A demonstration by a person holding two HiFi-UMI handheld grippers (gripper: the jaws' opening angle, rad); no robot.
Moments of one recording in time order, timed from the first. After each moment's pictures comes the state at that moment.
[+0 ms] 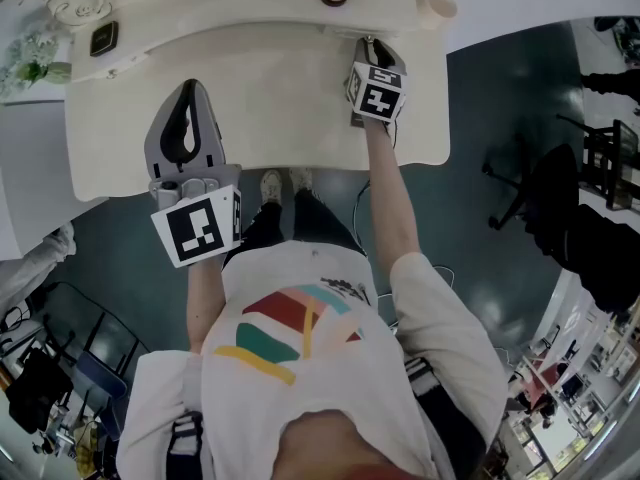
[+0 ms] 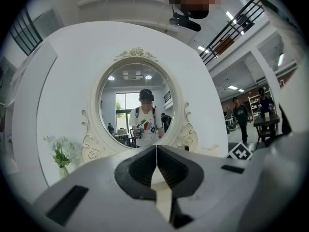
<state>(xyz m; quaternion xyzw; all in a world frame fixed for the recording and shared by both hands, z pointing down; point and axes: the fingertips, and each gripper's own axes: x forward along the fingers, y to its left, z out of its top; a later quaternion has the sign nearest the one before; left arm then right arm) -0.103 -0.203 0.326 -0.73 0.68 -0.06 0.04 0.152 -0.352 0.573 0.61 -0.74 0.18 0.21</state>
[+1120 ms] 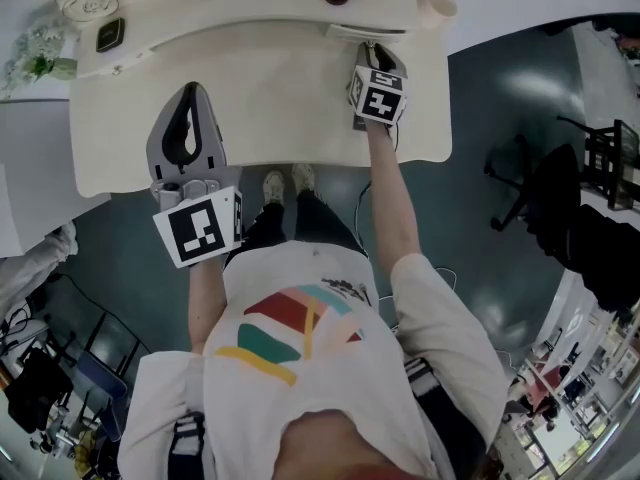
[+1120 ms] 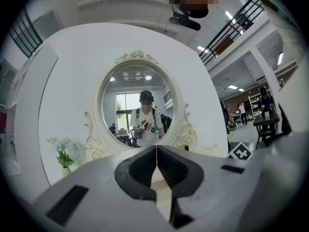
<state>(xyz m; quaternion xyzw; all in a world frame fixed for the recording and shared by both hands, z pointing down) -0.109 -0.189 0.323 -0.73 0.68 -0.06 0.04 0.150 -0.338 0.578 0.60 -0.74 0.18 0.22</state>
